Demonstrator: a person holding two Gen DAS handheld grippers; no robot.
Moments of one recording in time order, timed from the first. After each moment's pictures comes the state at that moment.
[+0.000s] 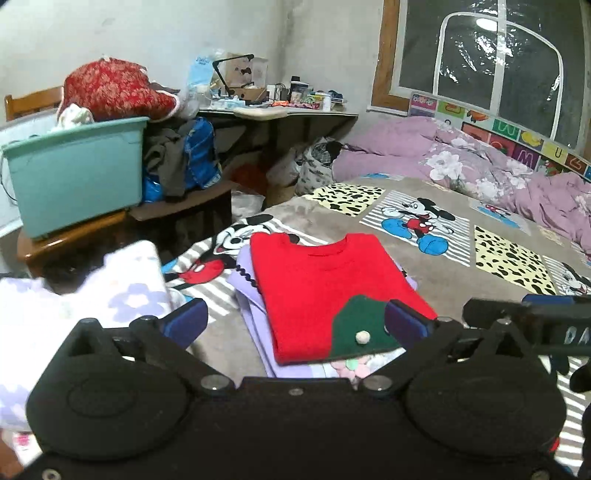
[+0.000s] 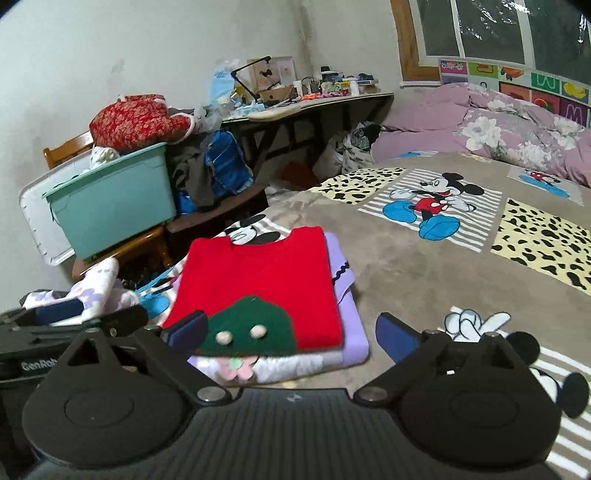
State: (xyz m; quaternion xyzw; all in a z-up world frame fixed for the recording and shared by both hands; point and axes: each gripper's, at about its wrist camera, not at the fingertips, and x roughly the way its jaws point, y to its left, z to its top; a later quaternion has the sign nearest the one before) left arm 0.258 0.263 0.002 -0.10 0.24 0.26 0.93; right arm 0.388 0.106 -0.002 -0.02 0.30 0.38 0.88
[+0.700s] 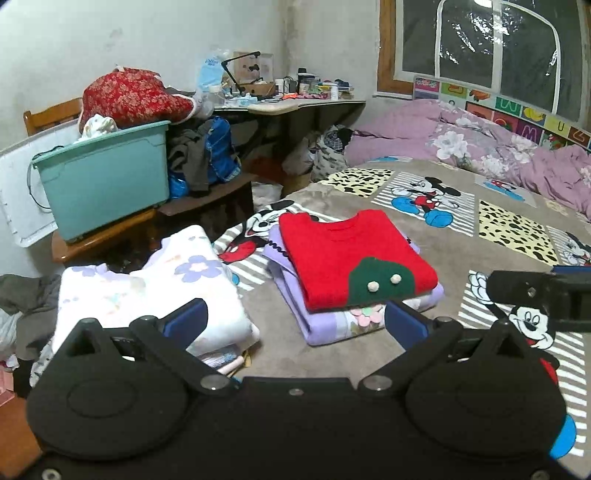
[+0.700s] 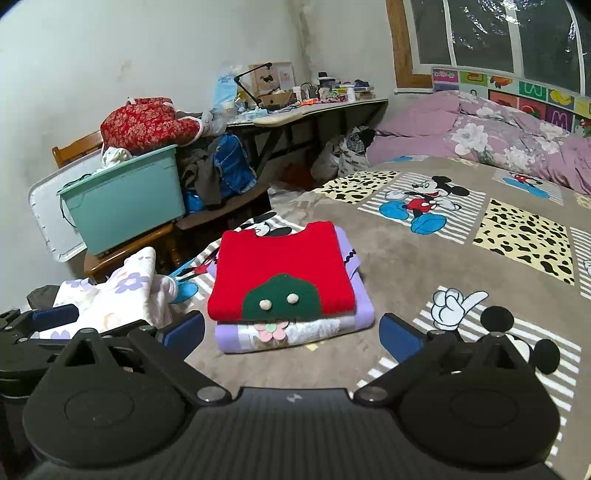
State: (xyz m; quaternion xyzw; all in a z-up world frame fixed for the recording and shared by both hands) left arm 0.200 0.239 0.015 -0.07 0.26 0.27 0.92; right arm 0.312 0.078 0.031 -0.02 0.29 0.37 0.88
